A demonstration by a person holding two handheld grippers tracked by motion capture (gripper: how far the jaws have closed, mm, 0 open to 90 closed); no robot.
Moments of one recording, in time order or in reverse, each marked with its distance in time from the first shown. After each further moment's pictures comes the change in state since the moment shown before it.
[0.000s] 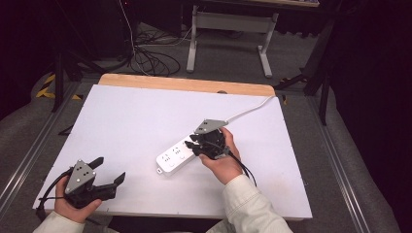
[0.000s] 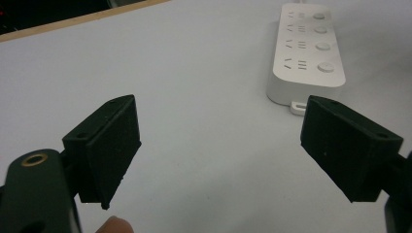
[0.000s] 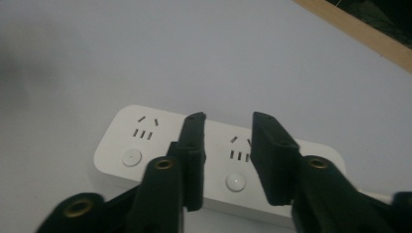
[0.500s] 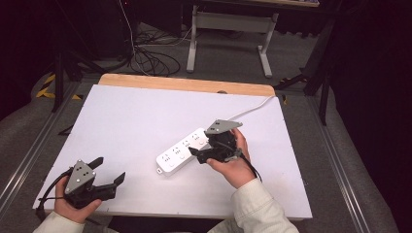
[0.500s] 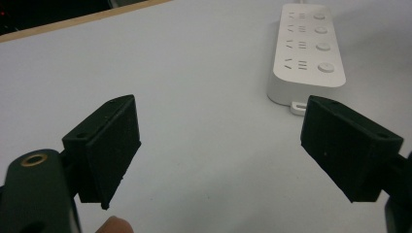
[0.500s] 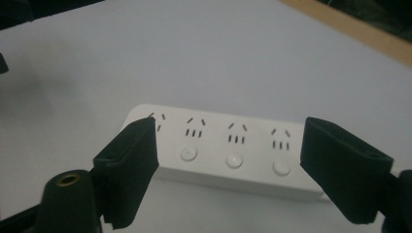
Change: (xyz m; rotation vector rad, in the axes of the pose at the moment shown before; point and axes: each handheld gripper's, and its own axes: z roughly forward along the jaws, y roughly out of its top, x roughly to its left) left arm -0.001 0.000 0.000 -0.003 0.001 -0.007; right arm -0.003 -0.006 -0.032 -0.021 0.003 0.082
